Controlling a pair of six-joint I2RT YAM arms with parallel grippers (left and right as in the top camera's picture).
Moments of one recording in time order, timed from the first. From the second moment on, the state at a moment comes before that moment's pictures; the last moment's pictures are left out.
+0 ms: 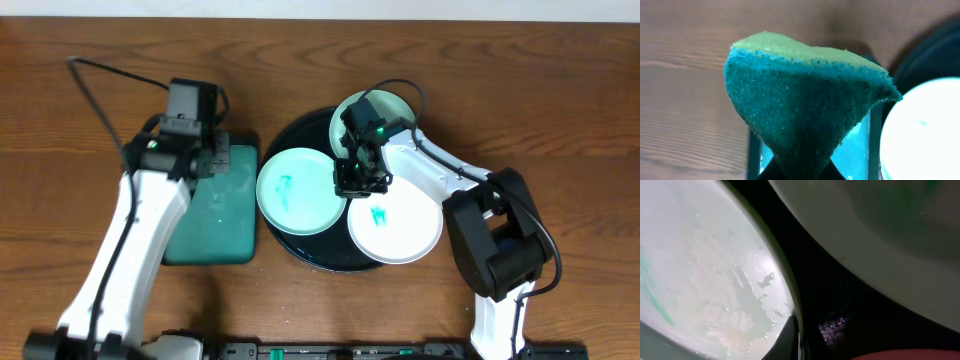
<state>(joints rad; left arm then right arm) -0.16 1.45 1.22 -0.88 -0.24 -0.12 0.51 2.07 1.38 -0.76 -0.33 0.49</state>
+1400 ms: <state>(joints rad) -0.39 1.92 1.24 -0.81 0.21 -0.48 0.51 2.07 1.38 -0.78 -0.34 0.48</state>
